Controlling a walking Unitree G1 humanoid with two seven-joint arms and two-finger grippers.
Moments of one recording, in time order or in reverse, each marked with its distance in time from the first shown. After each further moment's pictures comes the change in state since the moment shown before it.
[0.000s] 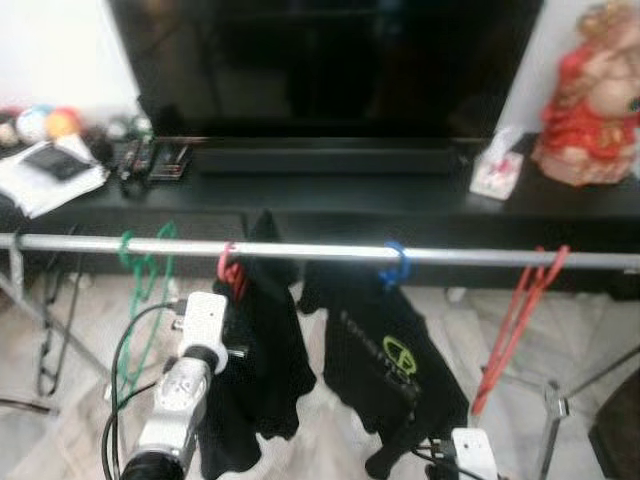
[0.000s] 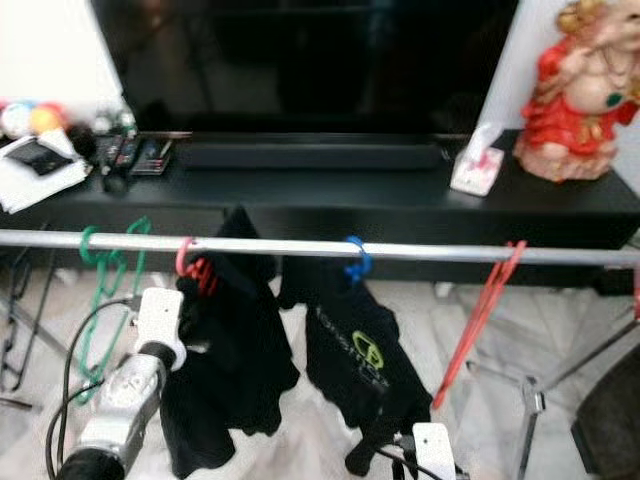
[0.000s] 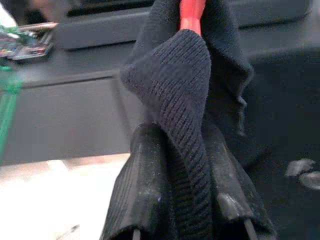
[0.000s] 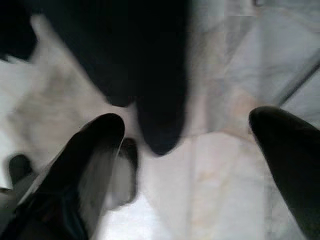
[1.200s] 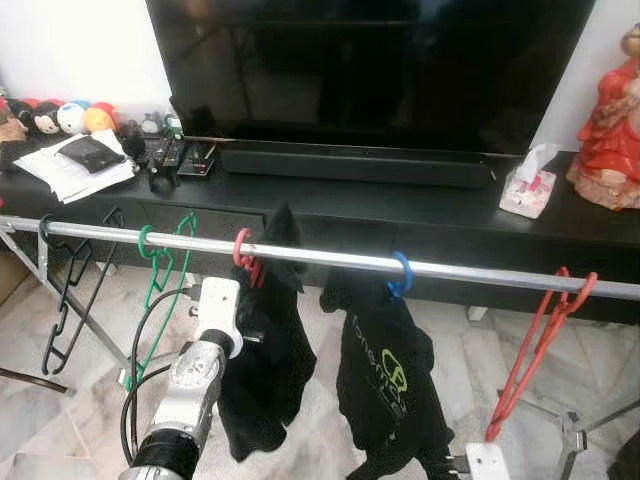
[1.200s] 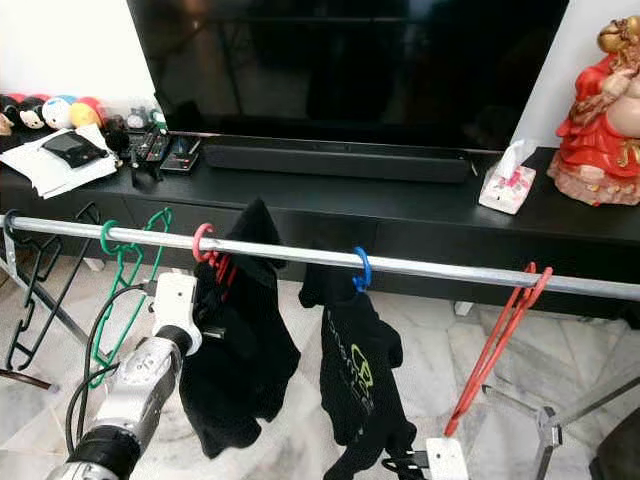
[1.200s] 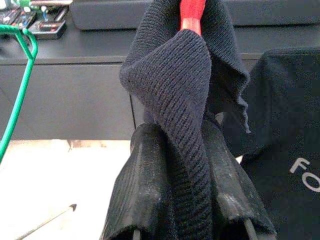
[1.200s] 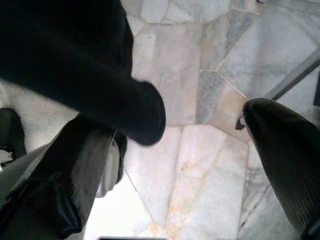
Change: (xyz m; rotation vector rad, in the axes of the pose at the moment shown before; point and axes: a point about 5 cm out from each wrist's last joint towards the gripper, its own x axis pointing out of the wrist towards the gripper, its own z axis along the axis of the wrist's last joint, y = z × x) left arm 0.018 0.008 0.008 -0.032 0.056 0.014; right arm -0.003 -0.008 -0.010 -0.007 0.020 0.006
